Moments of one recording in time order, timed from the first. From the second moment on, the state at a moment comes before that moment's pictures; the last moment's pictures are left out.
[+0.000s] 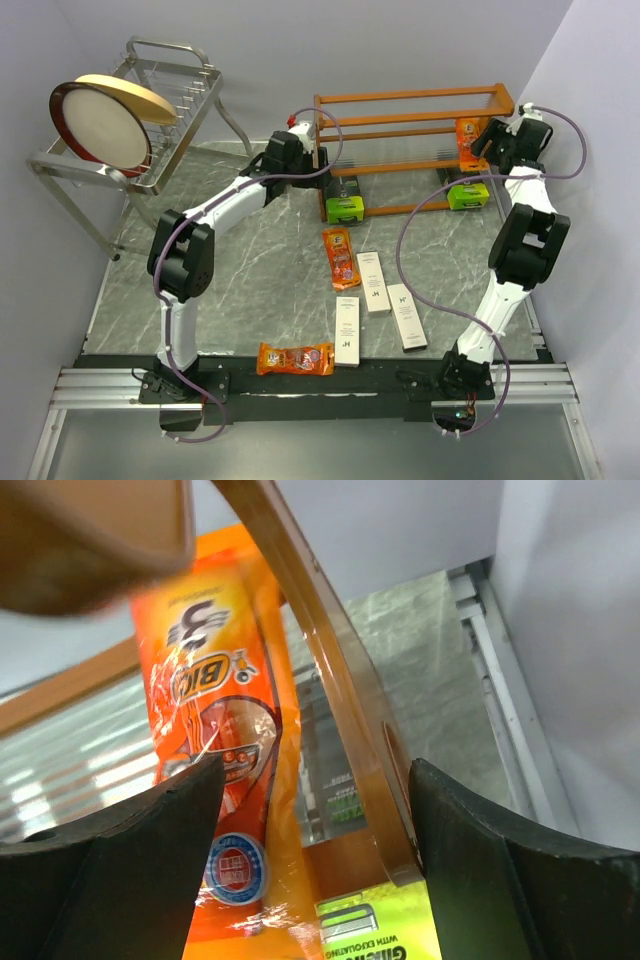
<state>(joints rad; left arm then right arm) -0.49 2.04 1.68 -0.13 0.13 -0.33 -0.36 2.10 1.76 -0.07 -0.27 0.21</state>
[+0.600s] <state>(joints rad) -0.49 2.04 1.68 -0.12 0.13 -0.31 -0.38 2.05 1.69 -0.04 -0.34 0.30</state>
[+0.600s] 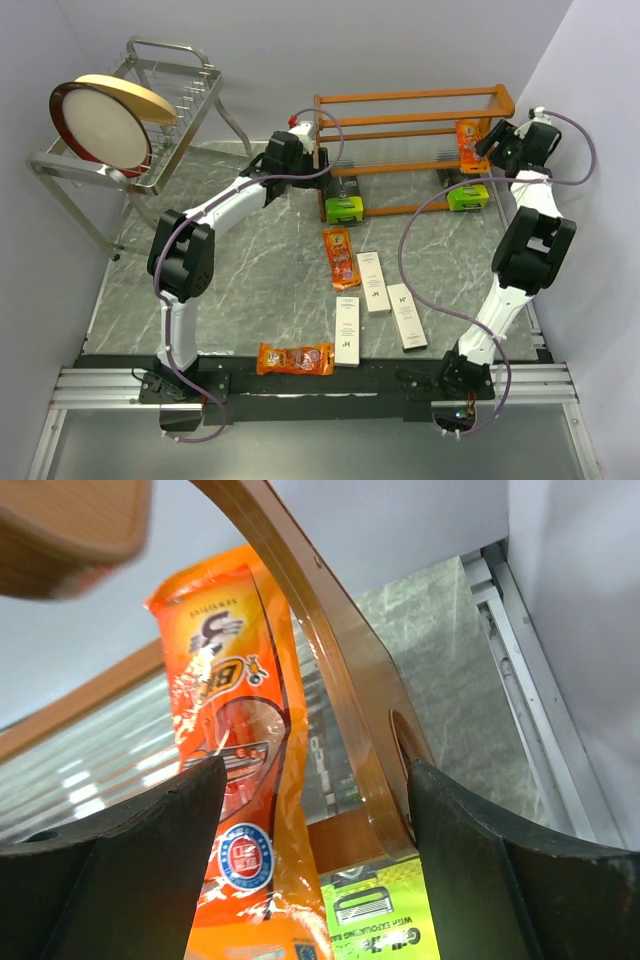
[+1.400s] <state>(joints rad) -0.48 2.08 1.72 -0.06 0.28 -0.29 -0.41 2.03 1.64 0.05 -0.45 0.44</state>
